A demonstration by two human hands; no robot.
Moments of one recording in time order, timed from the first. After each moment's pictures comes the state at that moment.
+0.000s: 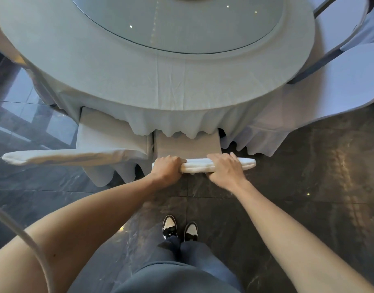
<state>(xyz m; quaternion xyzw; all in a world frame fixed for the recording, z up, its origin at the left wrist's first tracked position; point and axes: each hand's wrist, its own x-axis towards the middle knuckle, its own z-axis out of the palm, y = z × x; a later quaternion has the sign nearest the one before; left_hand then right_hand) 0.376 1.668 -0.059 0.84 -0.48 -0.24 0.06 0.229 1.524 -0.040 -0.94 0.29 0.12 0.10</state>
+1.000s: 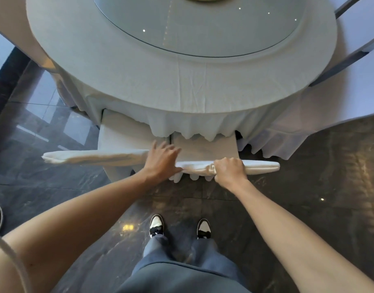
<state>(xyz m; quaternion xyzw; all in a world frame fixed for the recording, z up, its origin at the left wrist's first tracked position) 0.454 1.730 -0.050 0.85 -0.51 -0.13 -0.01 0.288 1.578 -0.035 -0.94 0.25 0.22 -0.04</state>
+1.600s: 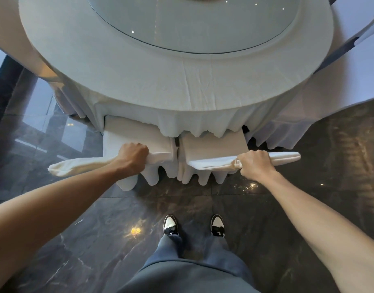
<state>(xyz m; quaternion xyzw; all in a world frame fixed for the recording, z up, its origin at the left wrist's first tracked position) 0.577 1.818 -0.037 0.84 -0.50 -0.16 -0.17 0.293 1.581 -0.025 -0.92 0.29 0.25 -0.08</state>
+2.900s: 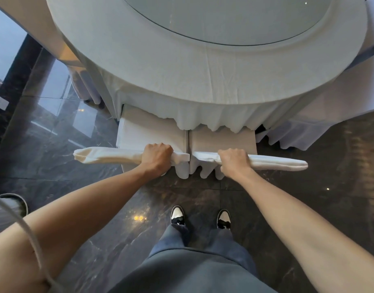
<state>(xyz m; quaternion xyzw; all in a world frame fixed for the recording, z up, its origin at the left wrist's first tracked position) 0.548 1.844 -0.051 0.86 -0.47 -0.16 -0.10 0.377 1.671 -0.054 -0.94 0.24 0.25 -0.03</state>
